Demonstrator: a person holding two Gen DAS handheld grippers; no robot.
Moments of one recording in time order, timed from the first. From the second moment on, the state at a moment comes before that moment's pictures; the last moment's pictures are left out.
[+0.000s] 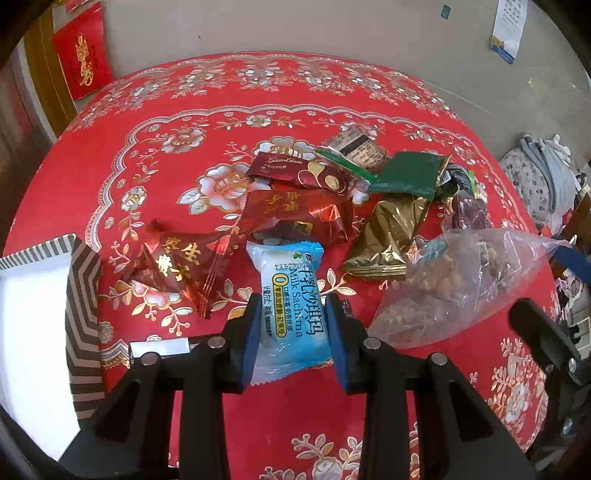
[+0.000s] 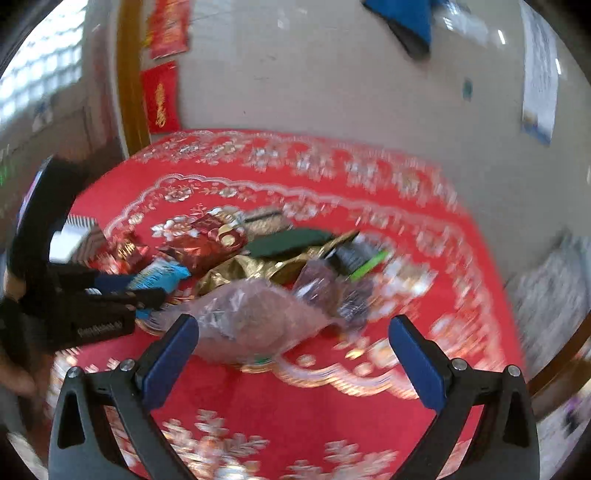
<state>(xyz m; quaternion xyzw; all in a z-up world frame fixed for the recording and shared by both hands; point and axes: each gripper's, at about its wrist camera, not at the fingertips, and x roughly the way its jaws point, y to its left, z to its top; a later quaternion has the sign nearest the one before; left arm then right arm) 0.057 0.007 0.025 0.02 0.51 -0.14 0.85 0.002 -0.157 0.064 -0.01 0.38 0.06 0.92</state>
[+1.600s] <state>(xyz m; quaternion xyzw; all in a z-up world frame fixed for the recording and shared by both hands) -0.008 0.052 0.087 0.01 0.44 -0.14 0.89 -0.046 -0.100 0.081 -0.01 0.33 0.14 0.94</state>
